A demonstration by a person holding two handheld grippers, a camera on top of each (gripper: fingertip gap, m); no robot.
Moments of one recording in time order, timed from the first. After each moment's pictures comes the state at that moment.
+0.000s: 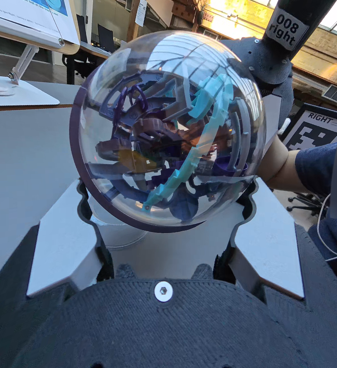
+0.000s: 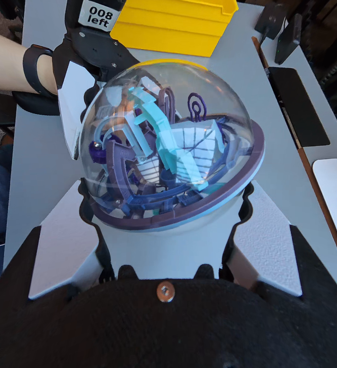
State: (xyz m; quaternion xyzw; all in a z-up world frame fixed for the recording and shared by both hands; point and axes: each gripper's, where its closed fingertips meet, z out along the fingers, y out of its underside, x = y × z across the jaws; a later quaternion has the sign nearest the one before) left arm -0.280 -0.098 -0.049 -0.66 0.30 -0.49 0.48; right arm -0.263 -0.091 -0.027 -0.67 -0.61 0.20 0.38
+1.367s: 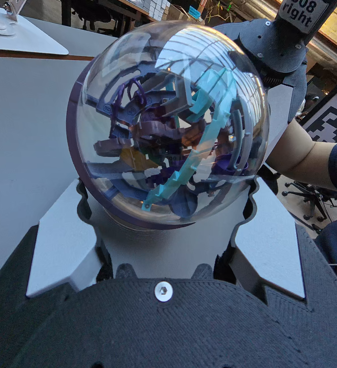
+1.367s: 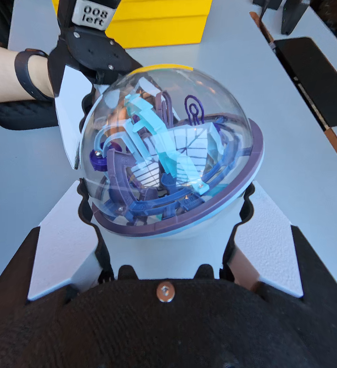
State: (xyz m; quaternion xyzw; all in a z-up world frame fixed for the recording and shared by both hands) left arm -0.288 -0.057 -0.089 -0.72 0.30 -0.47 0.41; right arm -0.273 -0.046 -0.066 -0.70 -0.56 0.26 0.36
